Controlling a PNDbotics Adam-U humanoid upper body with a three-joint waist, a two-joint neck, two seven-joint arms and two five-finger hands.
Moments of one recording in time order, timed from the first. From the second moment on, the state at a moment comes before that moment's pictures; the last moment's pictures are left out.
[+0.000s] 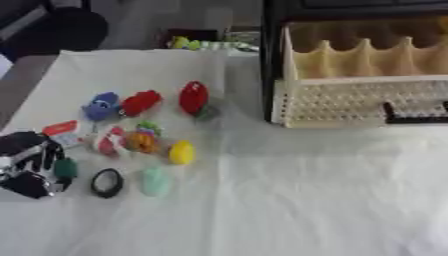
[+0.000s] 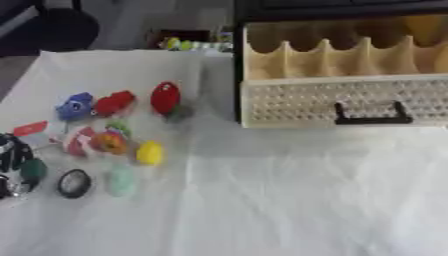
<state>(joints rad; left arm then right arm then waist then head) -0.47 0.91 -0.22 -1.45 -0.62 0.10 -0.46 -0.53 -0.79 -0.17 -1.99 -0.03 0.18 -0.42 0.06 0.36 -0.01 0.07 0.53</state>
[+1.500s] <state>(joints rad) -0.72 0.96 -0.17 -1.83 -0.44 0.18 -0.51 -0.52 -0.79 -0.17 -1.99 -0.03 0.20 -0.41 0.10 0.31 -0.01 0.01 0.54</state>
